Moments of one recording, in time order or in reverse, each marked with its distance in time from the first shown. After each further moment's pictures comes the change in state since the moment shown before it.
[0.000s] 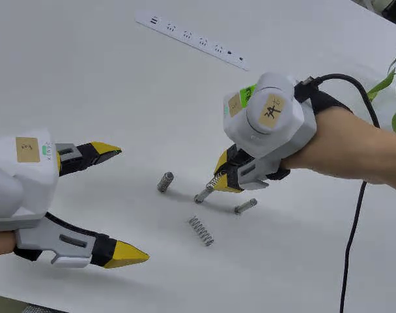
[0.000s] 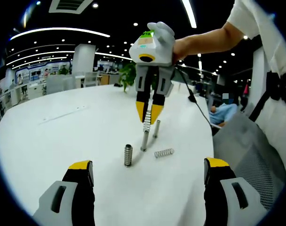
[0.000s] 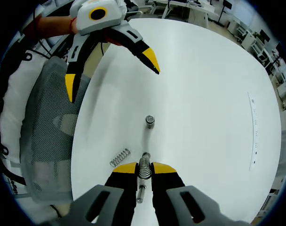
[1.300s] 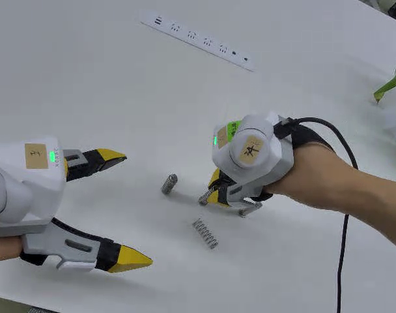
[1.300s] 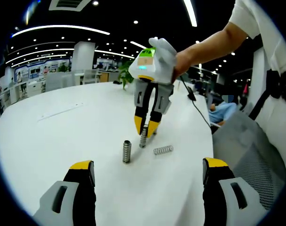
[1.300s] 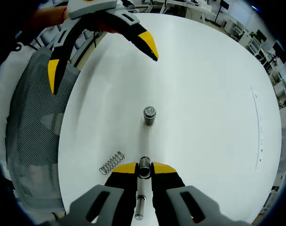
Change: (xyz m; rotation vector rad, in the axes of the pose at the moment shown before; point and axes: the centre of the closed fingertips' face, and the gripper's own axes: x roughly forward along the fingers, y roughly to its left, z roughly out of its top) left arm 0.003 -0.001 -0.008 -0.009 0.021 -0.011; right arm 0.048 -0.002 -0.012 0.011 -0.004 -0.047
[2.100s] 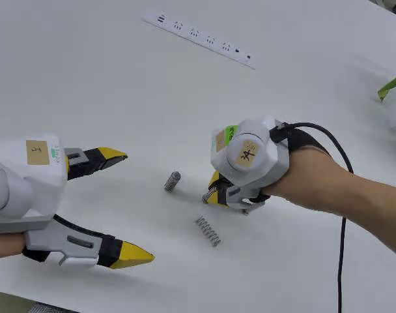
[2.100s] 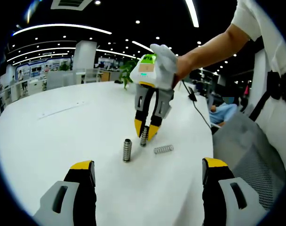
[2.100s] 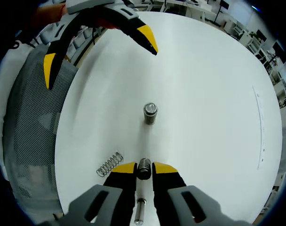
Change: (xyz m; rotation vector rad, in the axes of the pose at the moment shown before) left arm -0.003 0.000 -0.002 -0.014 0.000 0.006; right arm 0.009 0.001 -0.001 -0.003 0.000 -0.003
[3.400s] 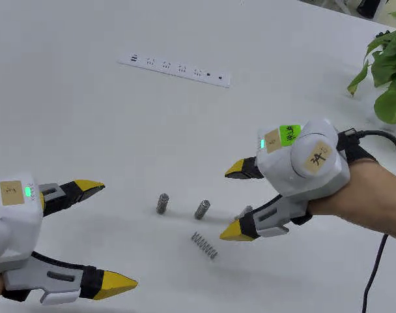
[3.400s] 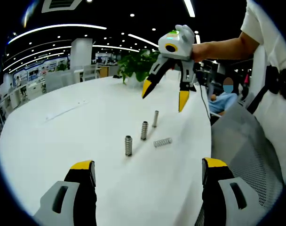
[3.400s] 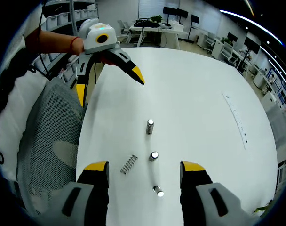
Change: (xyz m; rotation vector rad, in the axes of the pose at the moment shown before) left arm -0.020 -0.005 0.003 0.064 0.091 0.017; right arm -0.089 0.028 -0.004 0.184 -0.311 -0.132
